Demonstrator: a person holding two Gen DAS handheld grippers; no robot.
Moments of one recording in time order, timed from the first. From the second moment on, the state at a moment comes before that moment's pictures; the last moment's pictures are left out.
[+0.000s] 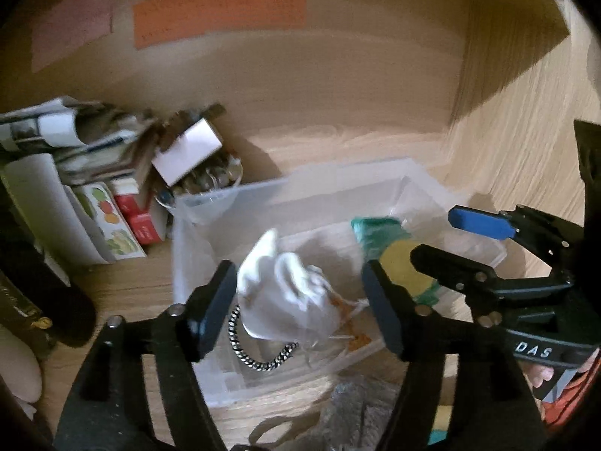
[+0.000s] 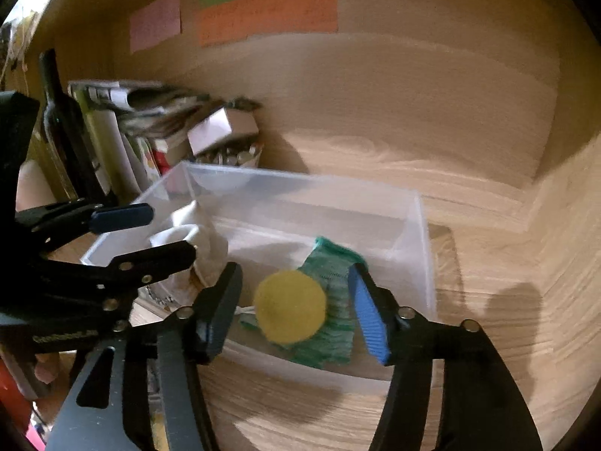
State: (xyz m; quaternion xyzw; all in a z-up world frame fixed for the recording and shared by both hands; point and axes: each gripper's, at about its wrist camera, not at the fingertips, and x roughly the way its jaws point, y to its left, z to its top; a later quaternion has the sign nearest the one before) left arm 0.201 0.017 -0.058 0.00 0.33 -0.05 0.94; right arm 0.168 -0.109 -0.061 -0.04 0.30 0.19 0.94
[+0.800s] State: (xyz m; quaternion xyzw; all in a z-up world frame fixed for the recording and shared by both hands) left arm 0.093 0.035 -0.056 0.02 0.29 -0.01 0.96; right arm 0.072 -0.116 -0.057 -0.06 0.24 0.22 0.94
